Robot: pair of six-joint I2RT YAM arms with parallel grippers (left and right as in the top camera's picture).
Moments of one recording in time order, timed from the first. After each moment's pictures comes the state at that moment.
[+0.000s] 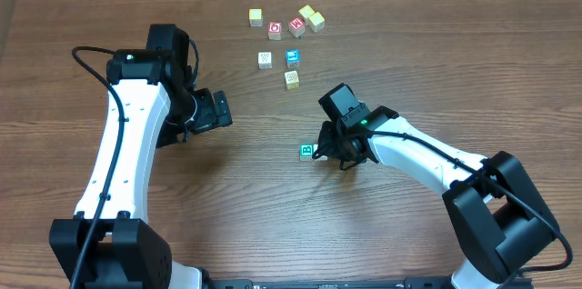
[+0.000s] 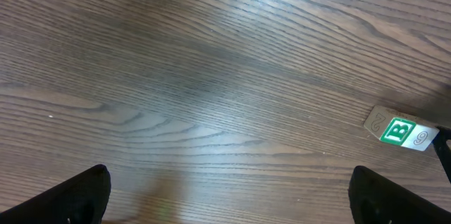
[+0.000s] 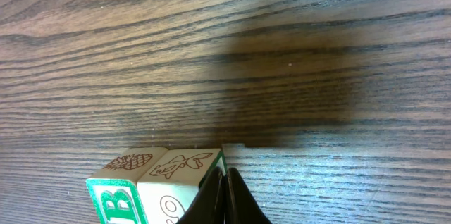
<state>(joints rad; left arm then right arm) -0.02 1.65 1.49 -1.35 0.05 -0.34 0.62 1.83 1.10 -0.53 -0.10 0.83</state>
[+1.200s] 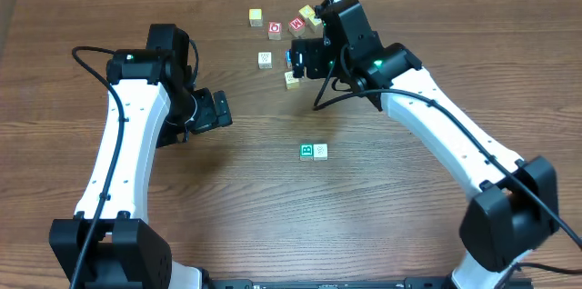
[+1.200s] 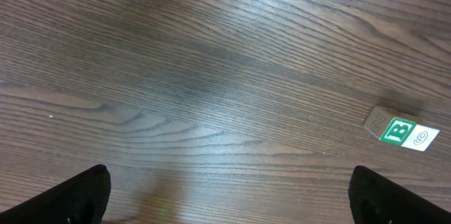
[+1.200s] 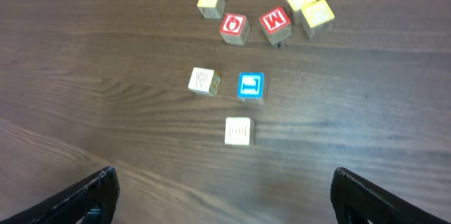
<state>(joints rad) -0.02 1.65 1.49 -1.35 0.05 -0.34 0.54 1.86 1.61 -0.56 -0.04 0.41</state>
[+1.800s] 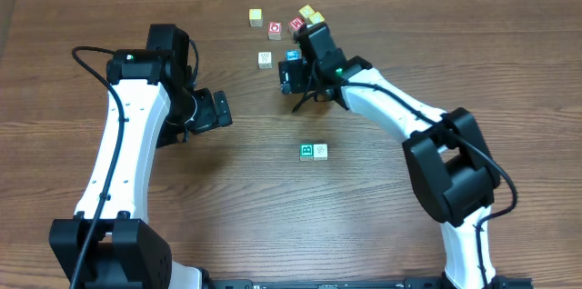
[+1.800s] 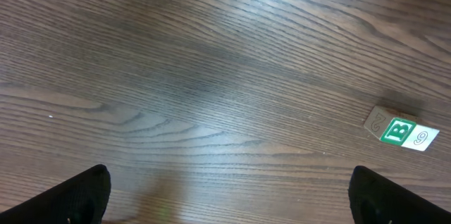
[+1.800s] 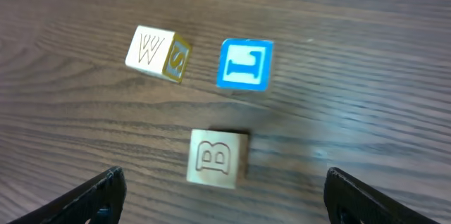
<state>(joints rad) -0.02 1.65 1.49 -1.35 0.05 -0.34 0.57 2.17 1.61 -0.33 -0.04 0.36</state>
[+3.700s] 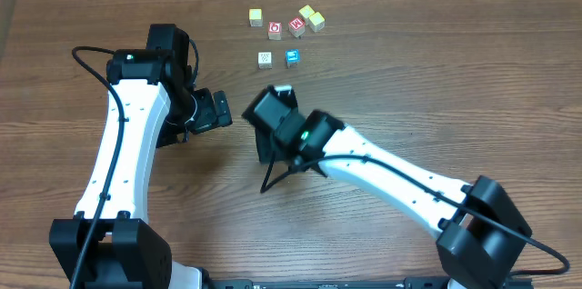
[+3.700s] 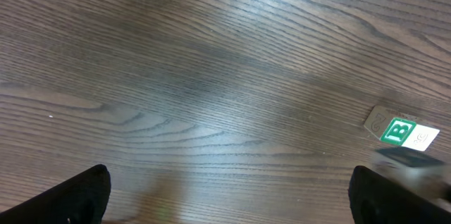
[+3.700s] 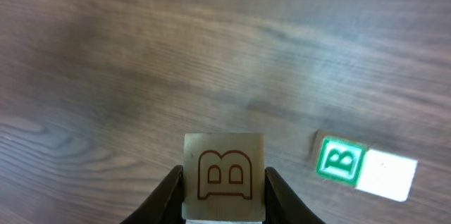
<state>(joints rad) -0.02 1.65 1.49 -1.35 0.05 -0.34 0.93 1.86 1.47 -0.72 0.09 0.72</state>
